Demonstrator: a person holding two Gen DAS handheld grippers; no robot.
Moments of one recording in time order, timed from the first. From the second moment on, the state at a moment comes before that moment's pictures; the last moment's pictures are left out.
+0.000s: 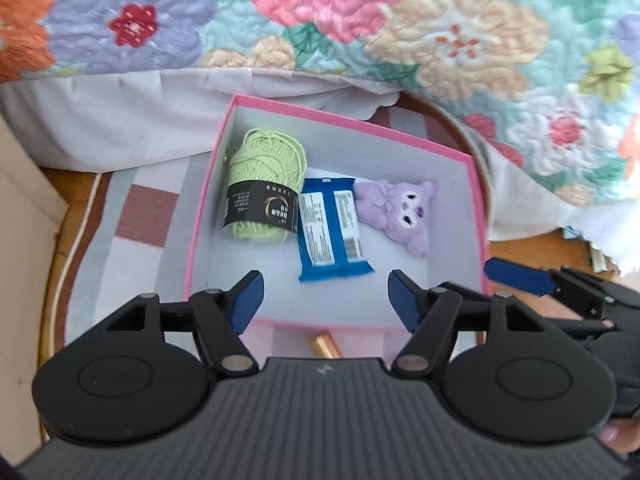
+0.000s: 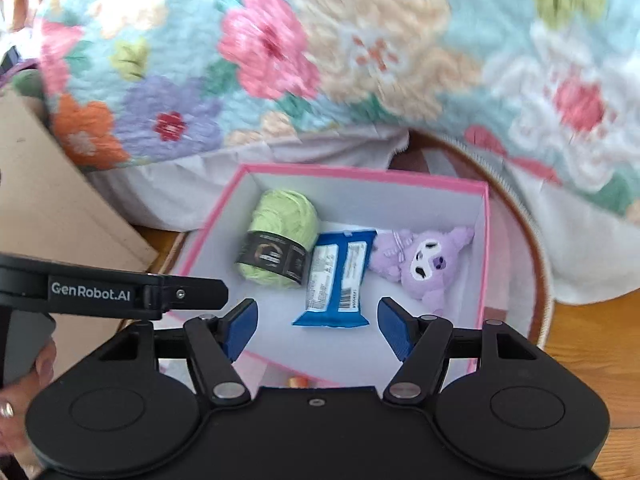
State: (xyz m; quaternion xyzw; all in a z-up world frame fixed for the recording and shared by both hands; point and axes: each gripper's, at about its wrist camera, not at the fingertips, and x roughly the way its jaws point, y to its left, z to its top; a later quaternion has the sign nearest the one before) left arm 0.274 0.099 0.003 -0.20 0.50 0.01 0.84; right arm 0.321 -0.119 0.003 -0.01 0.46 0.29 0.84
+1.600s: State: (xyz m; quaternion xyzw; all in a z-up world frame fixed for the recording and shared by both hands) left arm 0.087 0.033 -0.026 -0.11 0.61 -0.07 0.78; right arm 0.115 -0.170 -0.012 -0.12 0.49 0.38 0.77
